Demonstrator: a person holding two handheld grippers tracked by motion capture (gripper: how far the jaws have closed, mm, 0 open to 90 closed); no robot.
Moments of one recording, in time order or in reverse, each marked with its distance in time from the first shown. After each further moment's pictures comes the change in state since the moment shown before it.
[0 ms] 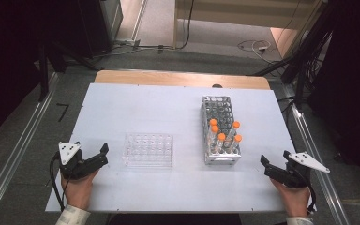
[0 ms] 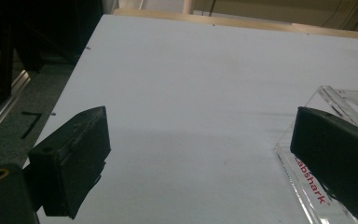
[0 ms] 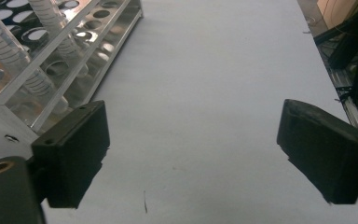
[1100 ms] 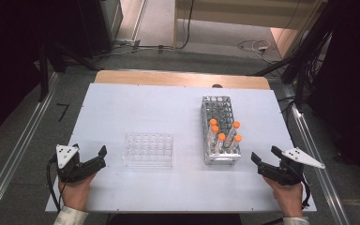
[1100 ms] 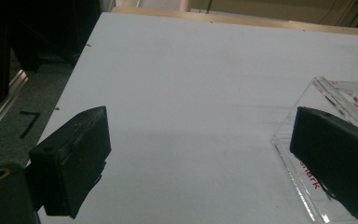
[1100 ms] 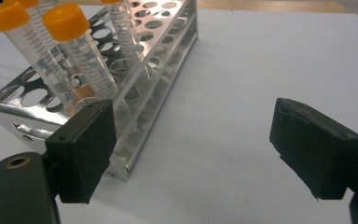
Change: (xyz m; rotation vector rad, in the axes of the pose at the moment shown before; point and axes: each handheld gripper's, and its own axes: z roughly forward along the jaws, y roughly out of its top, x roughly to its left) left arm 0.003 -0.003 -0.008 0.009 -0.012 0.009; right arm 0.024 0.017 0.000 -0.026 0.153 -0.027
